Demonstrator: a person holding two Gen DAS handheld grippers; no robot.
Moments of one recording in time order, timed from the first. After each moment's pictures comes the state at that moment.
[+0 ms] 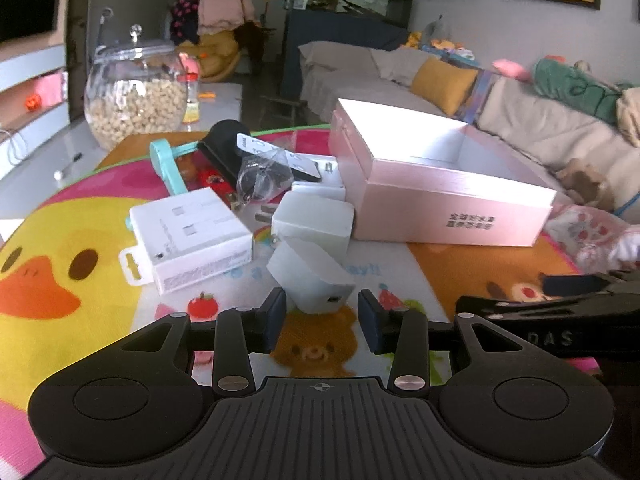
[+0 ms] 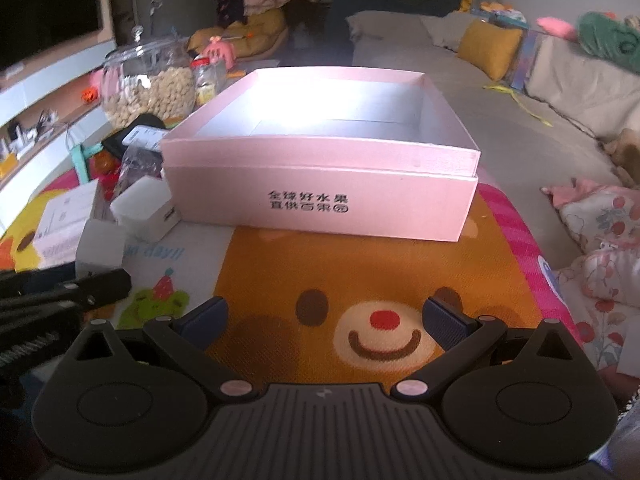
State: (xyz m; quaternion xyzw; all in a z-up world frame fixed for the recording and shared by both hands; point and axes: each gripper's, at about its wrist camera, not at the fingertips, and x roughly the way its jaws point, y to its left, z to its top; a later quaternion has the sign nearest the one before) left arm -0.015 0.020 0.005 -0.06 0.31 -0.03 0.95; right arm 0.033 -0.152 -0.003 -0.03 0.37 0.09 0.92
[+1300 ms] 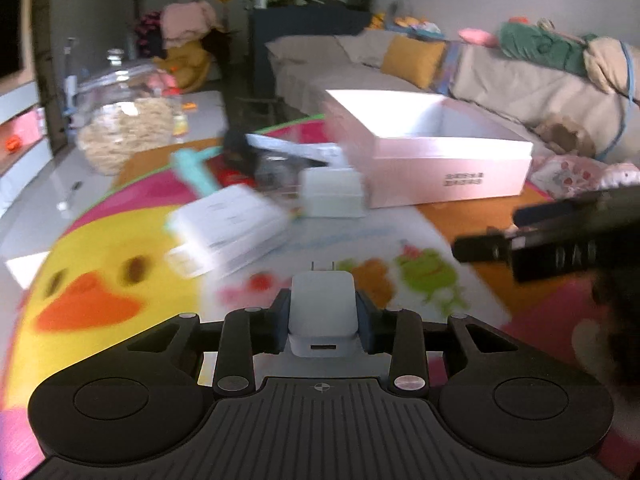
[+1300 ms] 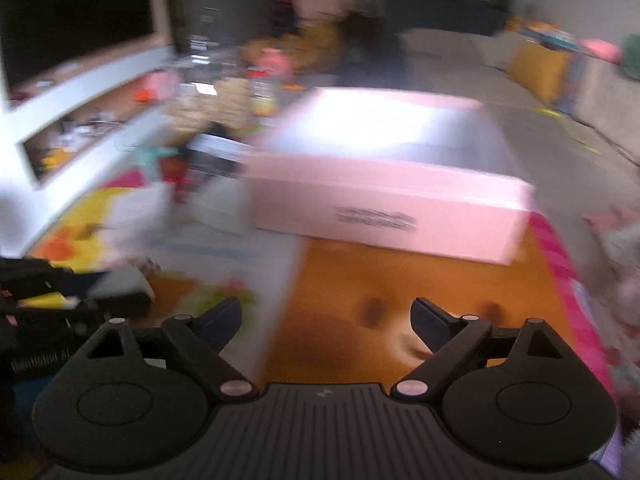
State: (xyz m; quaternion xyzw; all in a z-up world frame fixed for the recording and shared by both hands) left arm -0.057 0.056 0.014 0.01 0.32 -0.05 0.95; right arm 0.012 -0.147 0.017 -0.02 0.34 0.20 0.92
